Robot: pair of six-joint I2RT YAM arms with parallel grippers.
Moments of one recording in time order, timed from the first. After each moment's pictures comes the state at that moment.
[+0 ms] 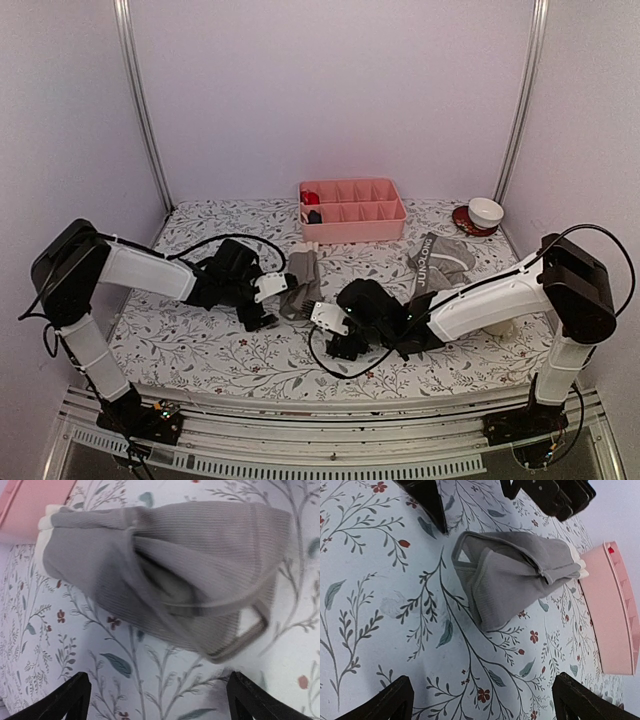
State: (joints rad) left arm -0.64 1.75 0.84 0.04 -0.02 0.68; right arm 1.13 1.82 0.98 0.08 0.38 -0.42
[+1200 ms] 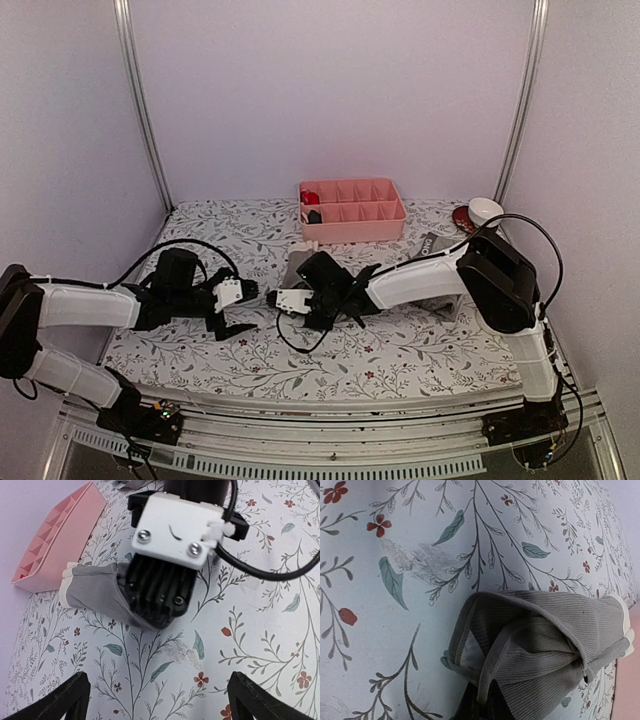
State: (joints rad) left arm -0.50 1.31 0.48 0.17 0.38 0.80; right arm 1.03 2.24 1.50 -0.10 0.13 -0.65
